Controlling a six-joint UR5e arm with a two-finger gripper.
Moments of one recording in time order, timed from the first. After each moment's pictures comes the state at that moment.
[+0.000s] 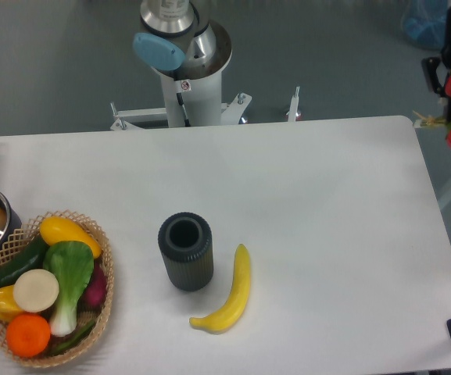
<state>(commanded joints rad) 3.26 -1.75 -1.66 -0.98 0.75 1.26</state>
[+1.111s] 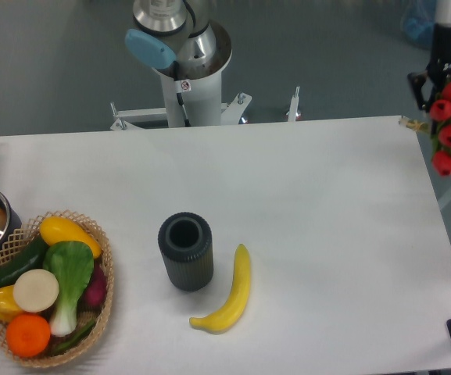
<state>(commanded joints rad) 3.05 -1.75 -1.63 -0.97 1.19 1.02</state>
